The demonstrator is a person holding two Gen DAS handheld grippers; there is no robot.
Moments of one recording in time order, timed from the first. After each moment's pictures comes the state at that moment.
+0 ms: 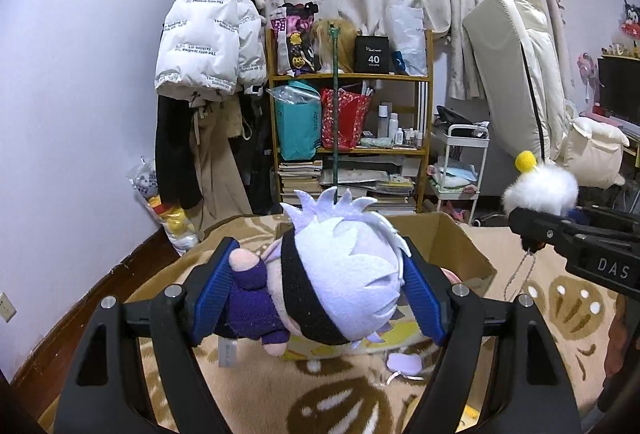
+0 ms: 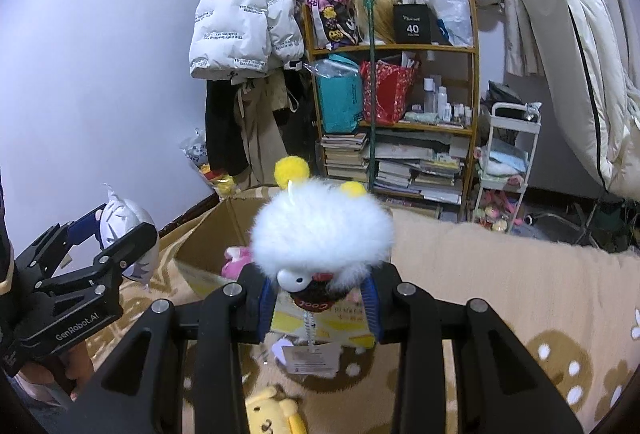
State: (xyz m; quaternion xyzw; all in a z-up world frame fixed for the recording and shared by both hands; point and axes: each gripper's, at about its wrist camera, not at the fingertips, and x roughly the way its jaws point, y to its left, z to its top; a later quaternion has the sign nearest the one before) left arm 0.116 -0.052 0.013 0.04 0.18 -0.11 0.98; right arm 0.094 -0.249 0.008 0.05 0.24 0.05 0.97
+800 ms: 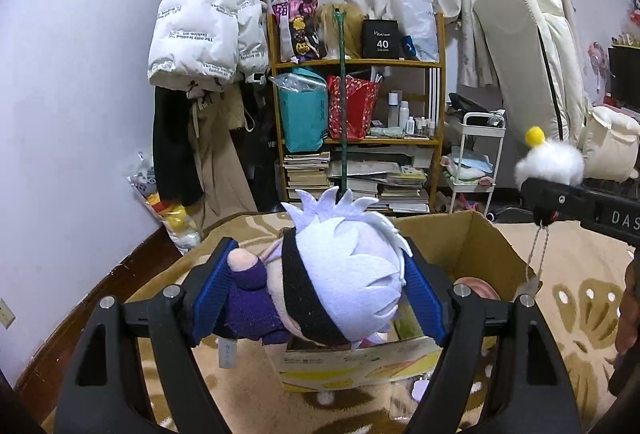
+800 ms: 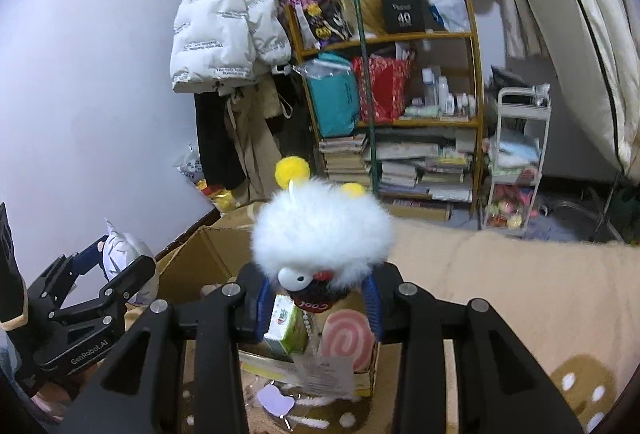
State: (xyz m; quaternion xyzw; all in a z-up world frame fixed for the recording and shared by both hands) left arm 0.176 -0.063 -0.013 0.05 0.20 -0.10 0.97; right arm 0.160 -0.282 -0.010 0.10 0.25 0.06 0.96
